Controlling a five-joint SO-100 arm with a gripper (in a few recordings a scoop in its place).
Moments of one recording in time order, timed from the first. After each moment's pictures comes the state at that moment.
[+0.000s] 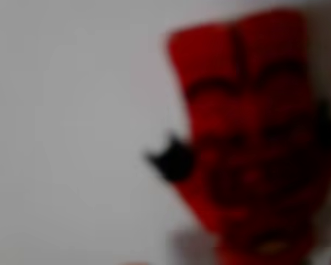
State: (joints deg) arm -14.3 102.7 127.9 64.3 40.5
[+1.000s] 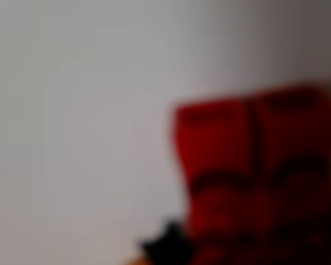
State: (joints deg) arm -17.1 97.0 127.7 60.8 41.7
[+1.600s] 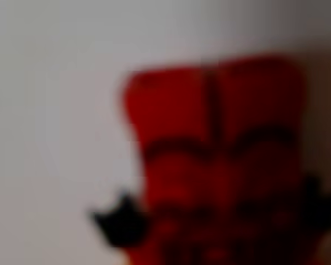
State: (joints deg) arm -16.4 96.1 127.1 60.7 42.5
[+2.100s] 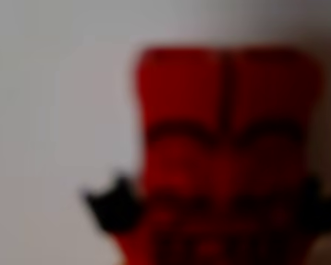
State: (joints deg) arm -16.4 96.0 126.8 61.9 42.6
